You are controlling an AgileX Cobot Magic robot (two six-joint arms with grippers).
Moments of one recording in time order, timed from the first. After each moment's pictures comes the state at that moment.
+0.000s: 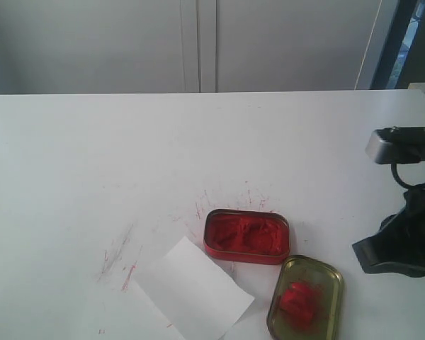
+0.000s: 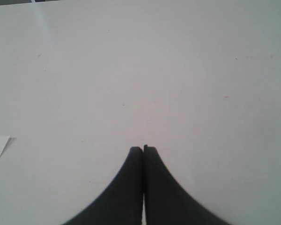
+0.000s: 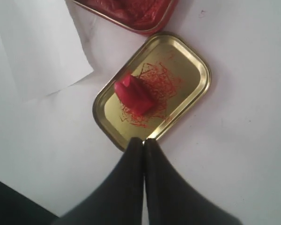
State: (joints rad) left arm 0.04 -0.01 0.03 -0.09 0.42 0.15; right arm 0.17 1.10 -0.69 0.44 0.93 -0.41
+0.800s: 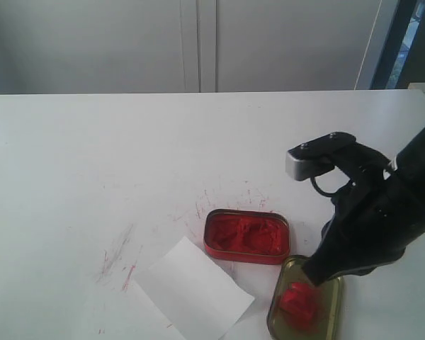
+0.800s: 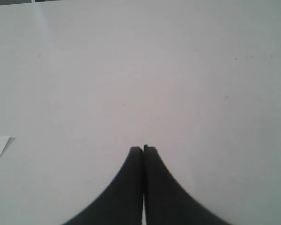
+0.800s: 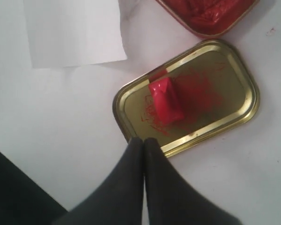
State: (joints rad) left arm 0.04 -0.01 0.03 -0.09 0.42 0.15; right arm 0.40 1.33 -0.83 0.34 0.96 -0.44
